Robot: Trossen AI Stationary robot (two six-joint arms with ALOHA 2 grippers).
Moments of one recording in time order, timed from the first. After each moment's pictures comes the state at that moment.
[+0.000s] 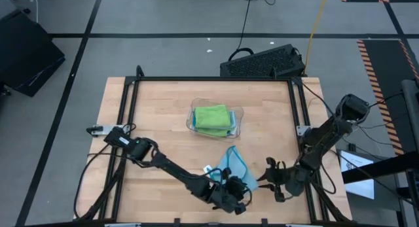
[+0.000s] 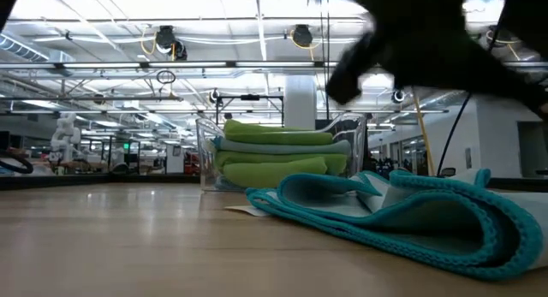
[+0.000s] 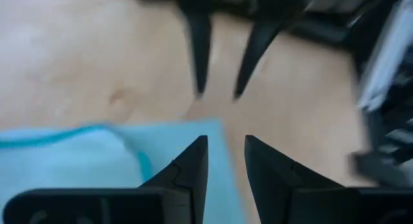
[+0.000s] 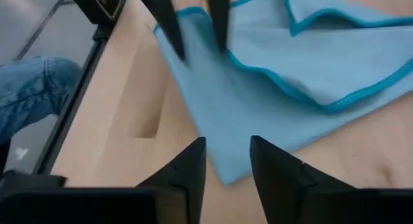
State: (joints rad) left arm -0.50 2.43 1.92 -0.10 -0.59 -0.60; right arm 0.92 1.36 0.44 0.11 0.48 0.73
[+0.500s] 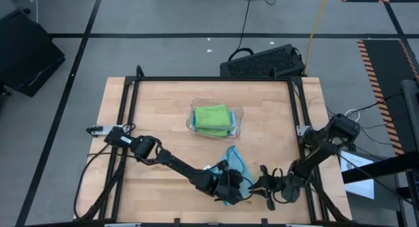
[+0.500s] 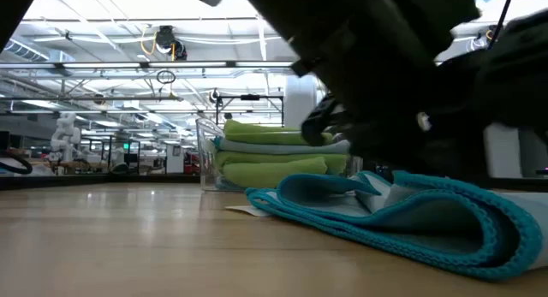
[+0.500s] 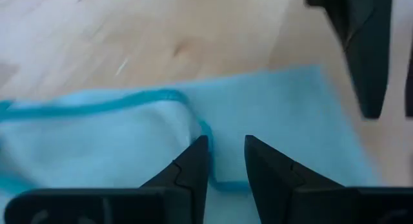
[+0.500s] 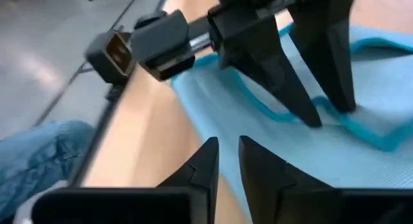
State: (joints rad) left arm -0.44 2.47 1.92 -0.29 -0.59 -0.58; right arm 0.95 1.70 0.44 0.67 0.66 0.72
